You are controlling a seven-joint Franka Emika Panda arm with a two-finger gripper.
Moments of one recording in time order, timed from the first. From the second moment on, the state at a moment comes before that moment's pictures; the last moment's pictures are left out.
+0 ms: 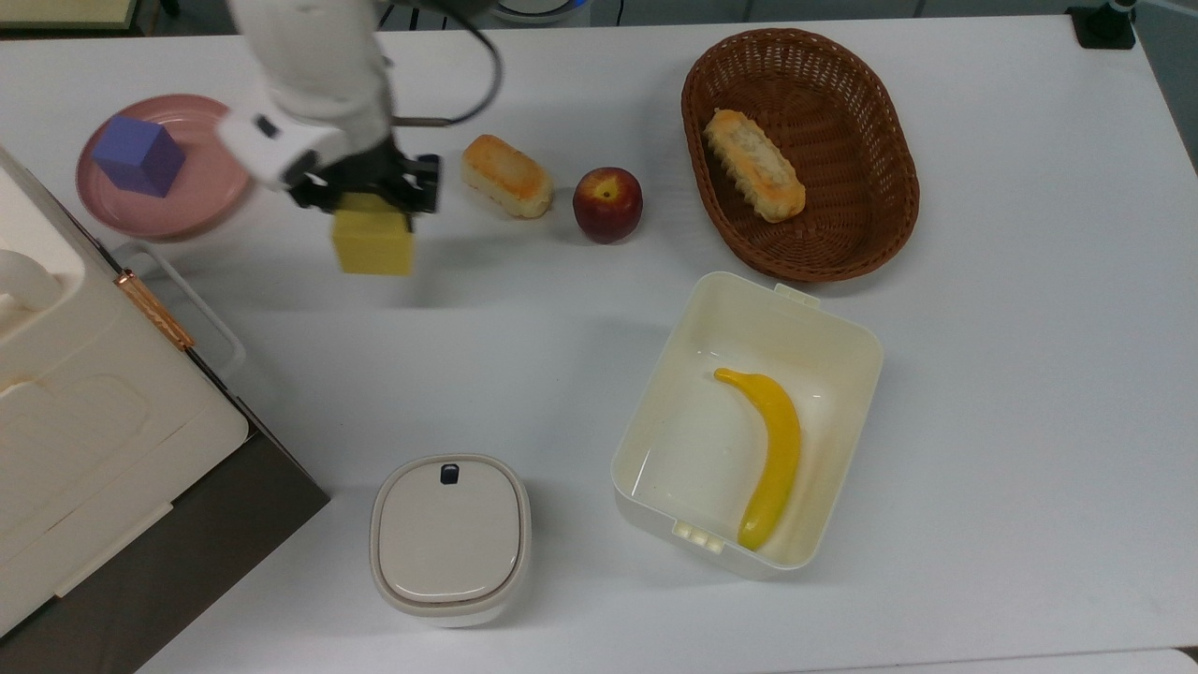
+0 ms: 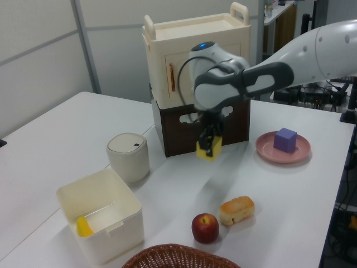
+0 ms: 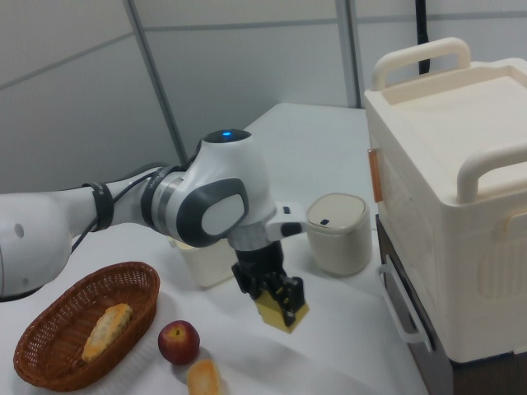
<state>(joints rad) -0.19 0.26 0.07 -1.72 -0.11 1.94 -0.10</state>
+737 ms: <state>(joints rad) -0.10 0.32 0.07 -1.72 -0.11 1.94 -0.01</state>
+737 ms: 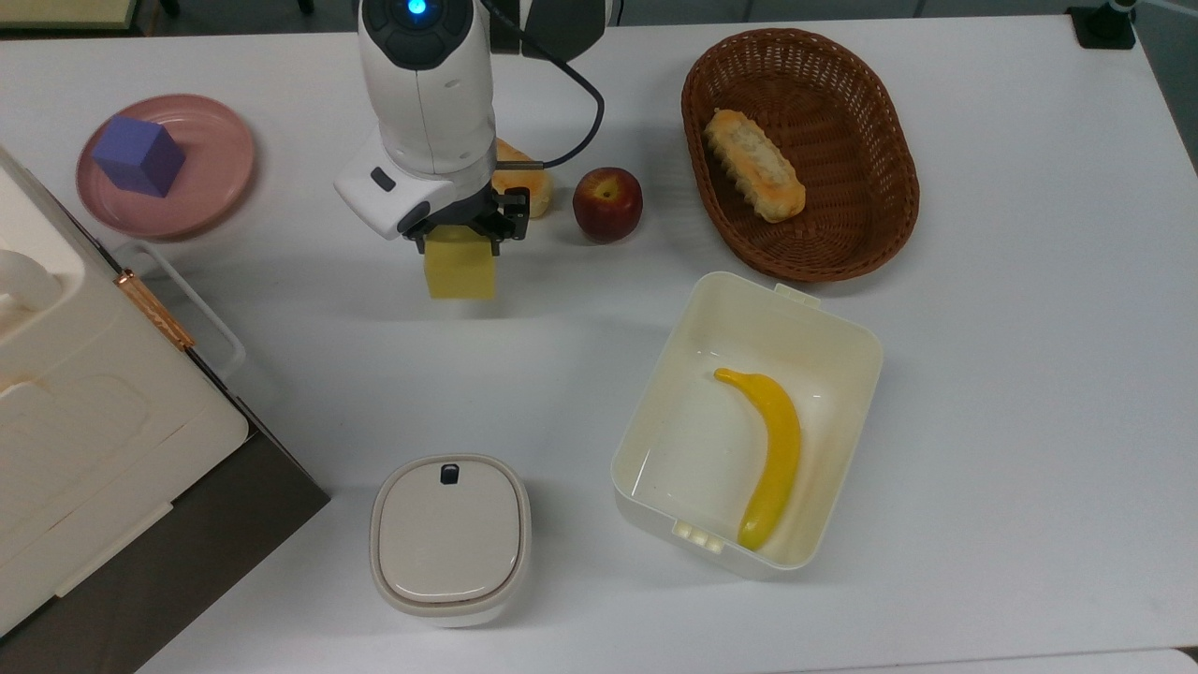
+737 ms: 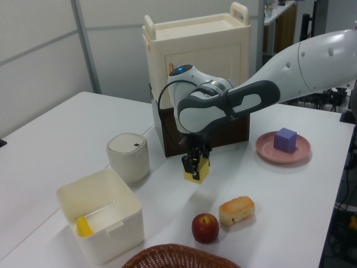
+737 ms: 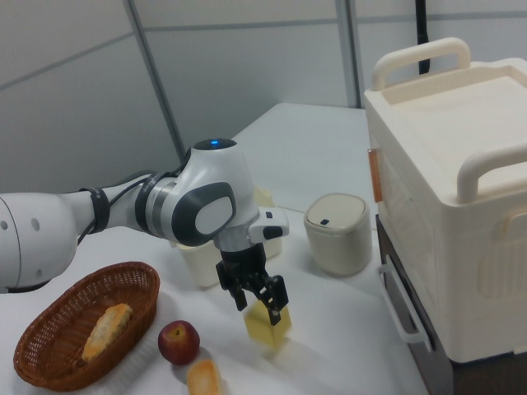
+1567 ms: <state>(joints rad) 0.02 0.16 0.06 -1.65 -0.11 1.82 0.07</state>
